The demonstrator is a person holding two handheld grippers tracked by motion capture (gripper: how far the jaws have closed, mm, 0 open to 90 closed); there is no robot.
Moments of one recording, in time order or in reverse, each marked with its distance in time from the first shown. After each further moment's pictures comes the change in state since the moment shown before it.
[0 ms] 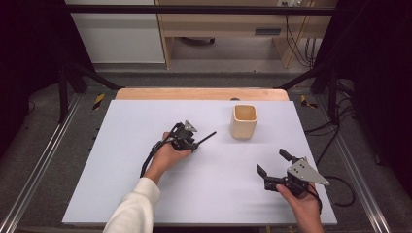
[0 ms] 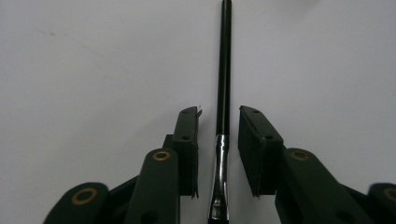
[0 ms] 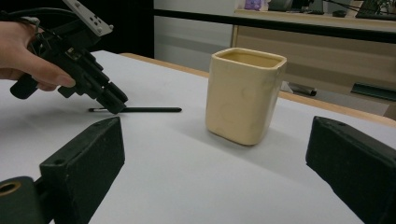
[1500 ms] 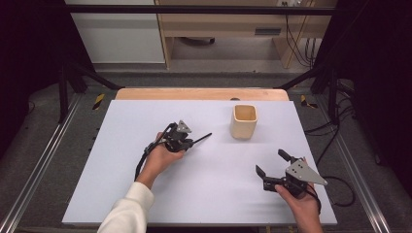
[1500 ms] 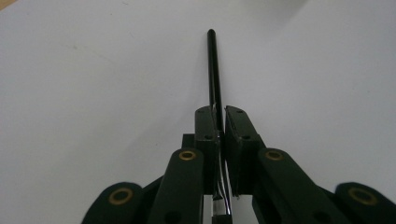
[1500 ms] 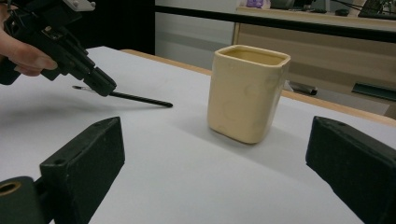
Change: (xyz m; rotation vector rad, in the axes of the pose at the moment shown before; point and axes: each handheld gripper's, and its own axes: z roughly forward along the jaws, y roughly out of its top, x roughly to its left) left arm 0.000 -0.007 -0.030 -0.065 -0.015 0.030; right arm 0.003 -0.001 0.002 0.014 0.004 -0.011
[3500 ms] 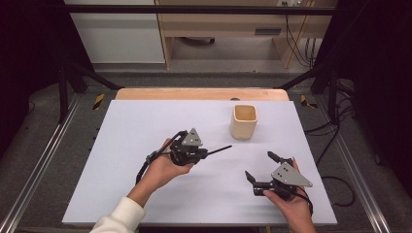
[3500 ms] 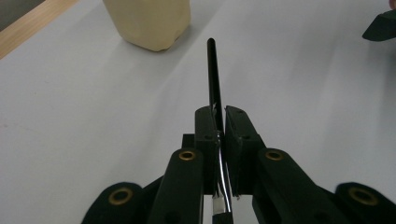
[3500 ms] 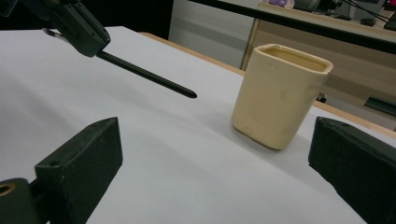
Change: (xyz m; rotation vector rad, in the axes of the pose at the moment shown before) left arm -0.071 0.027 -0.053 -0.086 -0.157 0.170; right arm 0.025 0.001 0.011 0.041 0.050 -0.126
